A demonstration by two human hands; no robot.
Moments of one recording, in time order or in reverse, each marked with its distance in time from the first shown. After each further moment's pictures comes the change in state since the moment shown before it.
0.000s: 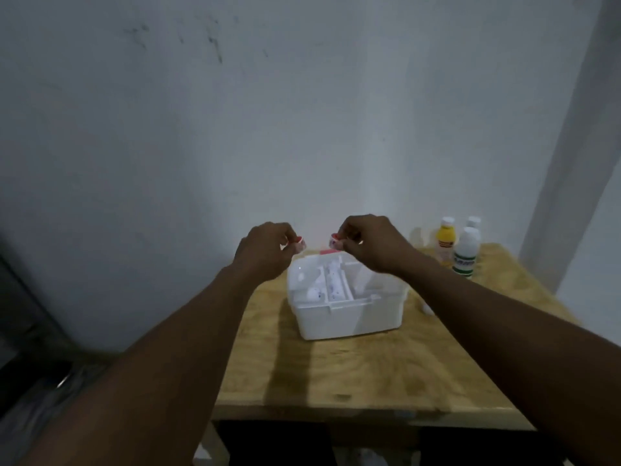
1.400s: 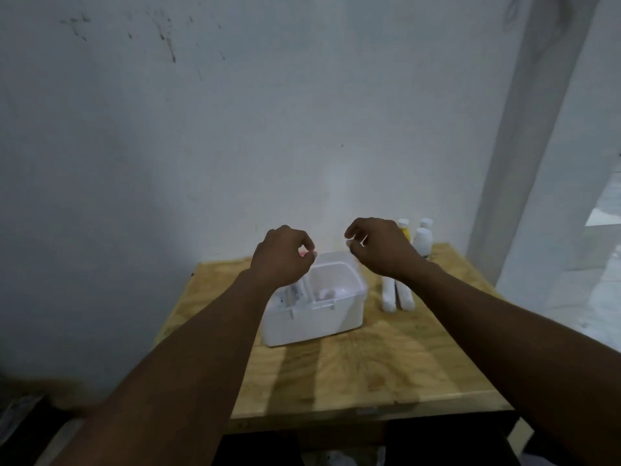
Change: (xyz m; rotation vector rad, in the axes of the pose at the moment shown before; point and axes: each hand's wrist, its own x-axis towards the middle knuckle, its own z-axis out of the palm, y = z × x) left_hand 0.009 0.075 0.042 -0.034 -0.115 0.058; right_hand -0.033 0.041 -0.040 -0.170 0.101 0.160
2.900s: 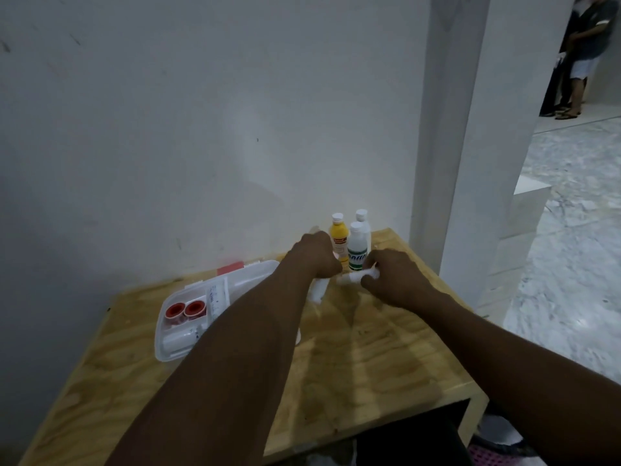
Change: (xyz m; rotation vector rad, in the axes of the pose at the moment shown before) left_hand 0.088 0.129 0.120 0.107 -0.416 0.033; right_hand -0.051 0.136 -0.017 -0.076 -0.054 0.300
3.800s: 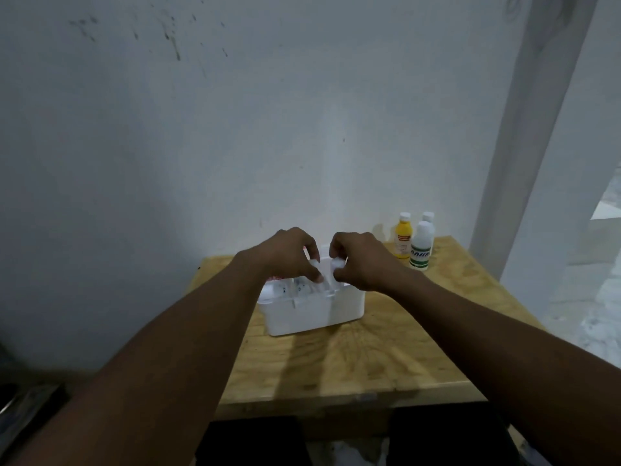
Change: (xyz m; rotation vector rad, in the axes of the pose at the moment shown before) left_hand -0.136 -0.131 -0.076 -0.081 0.016 -0.008; right_hand -0.028 -0.172 0.016 -0.007 -0.141 -0.354
